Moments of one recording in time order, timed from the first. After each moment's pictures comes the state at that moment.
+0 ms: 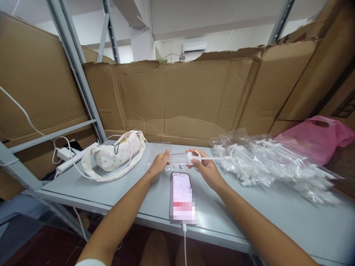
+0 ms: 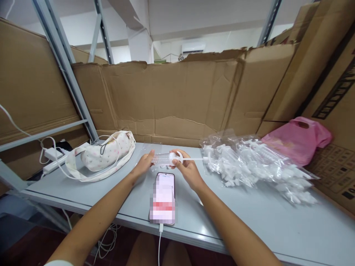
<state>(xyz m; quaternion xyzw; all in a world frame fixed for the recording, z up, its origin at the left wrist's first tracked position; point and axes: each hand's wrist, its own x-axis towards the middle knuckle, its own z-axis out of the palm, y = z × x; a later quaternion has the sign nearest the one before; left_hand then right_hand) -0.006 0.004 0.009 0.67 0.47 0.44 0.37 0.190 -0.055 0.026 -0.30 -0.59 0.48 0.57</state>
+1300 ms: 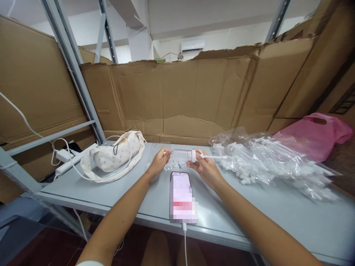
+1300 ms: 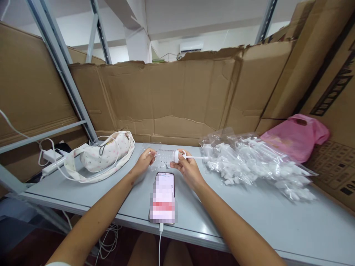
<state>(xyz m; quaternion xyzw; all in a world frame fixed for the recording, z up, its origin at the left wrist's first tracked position) -0.006 0.004 0.009 0.68 0.38 0.49 0.39 0.190 -0.051 0.023 -0.28 -0.46 0.58 0.61</state>
